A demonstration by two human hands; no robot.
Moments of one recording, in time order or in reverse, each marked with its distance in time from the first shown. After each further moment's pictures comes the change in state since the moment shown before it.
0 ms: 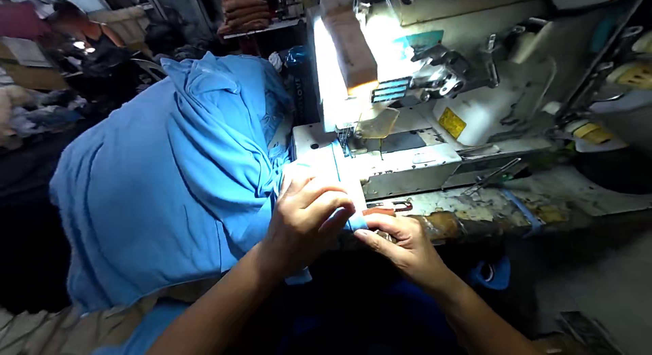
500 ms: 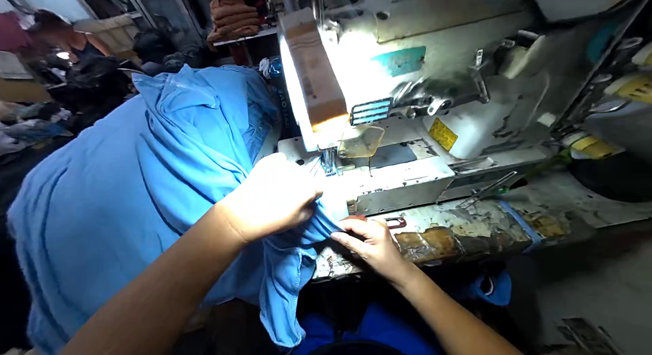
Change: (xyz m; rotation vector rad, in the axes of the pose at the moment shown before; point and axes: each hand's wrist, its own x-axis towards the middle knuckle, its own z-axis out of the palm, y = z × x) left_hand 0.072 -0.064 -0.012 0.375 -0.826 0.189; right_hand 0.011 0.072 0.011 -0.115 0.065 0.047
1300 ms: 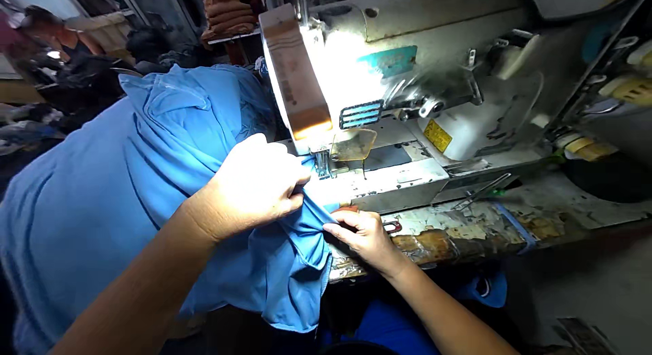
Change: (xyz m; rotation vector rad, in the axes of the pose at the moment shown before) left_hand 0.004 -0.008 -0.022 0.020 0.056 -0.065; right_hand 0.018 0.009 -0.003 -0.084 0.019 -0.019
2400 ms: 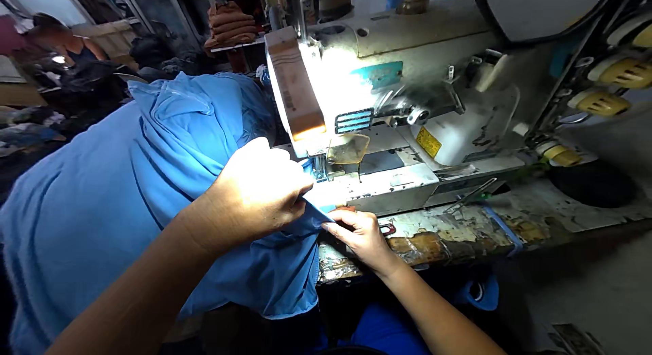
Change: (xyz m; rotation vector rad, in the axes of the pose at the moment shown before) left_hand -0.006 0.015 -0.013 0.022 0.113 0.026; right_hand 0.002 -0.004 0.000 0.062 0.051 -0.006
